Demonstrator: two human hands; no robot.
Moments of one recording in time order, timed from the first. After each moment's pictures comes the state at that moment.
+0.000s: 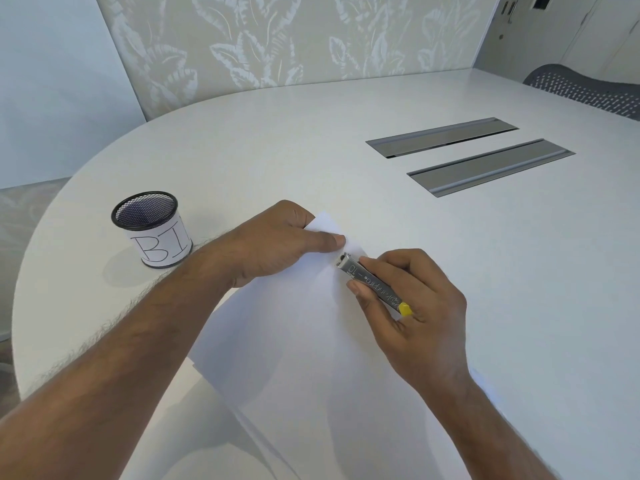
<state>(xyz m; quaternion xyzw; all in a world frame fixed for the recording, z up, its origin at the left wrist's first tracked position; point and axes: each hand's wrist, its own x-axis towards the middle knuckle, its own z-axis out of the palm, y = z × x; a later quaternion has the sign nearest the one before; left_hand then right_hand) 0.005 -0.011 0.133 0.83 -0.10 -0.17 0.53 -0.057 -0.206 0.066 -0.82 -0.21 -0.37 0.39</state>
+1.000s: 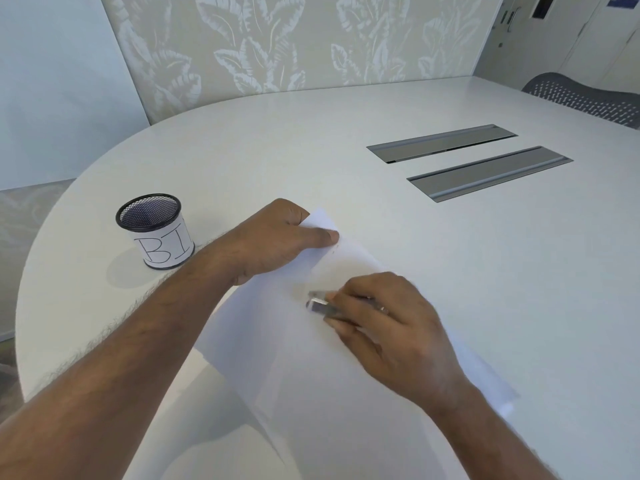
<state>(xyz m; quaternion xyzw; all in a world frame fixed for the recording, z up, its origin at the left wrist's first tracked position) 0.002 -0.011 0.139 0.82 -0.06 -0.15 0.54 -0.060 -0.205 0.065 -0.81 -0.37 -0.36 0.26</state>
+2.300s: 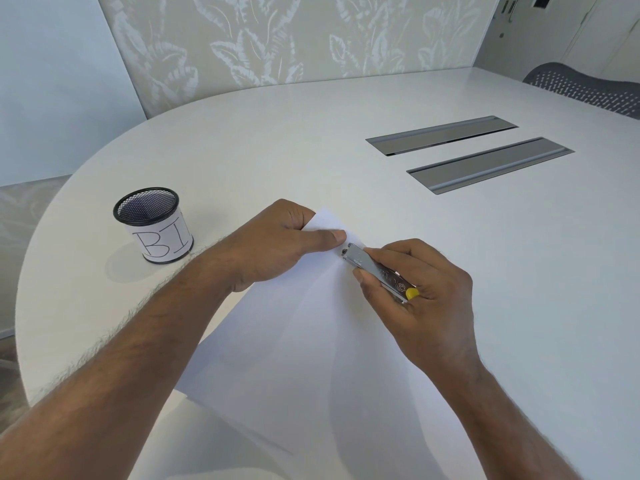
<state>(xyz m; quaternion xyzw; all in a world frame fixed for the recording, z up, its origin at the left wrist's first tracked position) -0.004 -0.010 0.126 0.80 -0.15 -0.14 0.56 -0.059 -0.212 0.083 -0.84 -0.19 -0.31 0.41</state>
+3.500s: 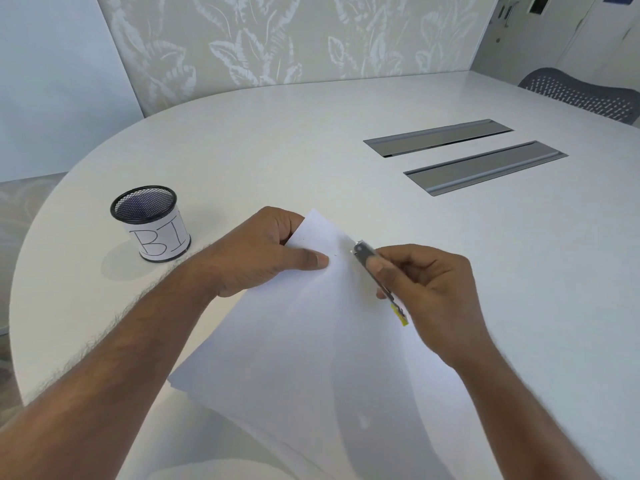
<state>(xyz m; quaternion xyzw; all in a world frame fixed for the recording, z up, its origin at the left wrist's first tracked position) -0.010 0.003 0.118 0.79 -0.14 -0.16 0.58 -0.054 -0.225 0.092 -0.77 -0.10 -0.09 0.63</state>
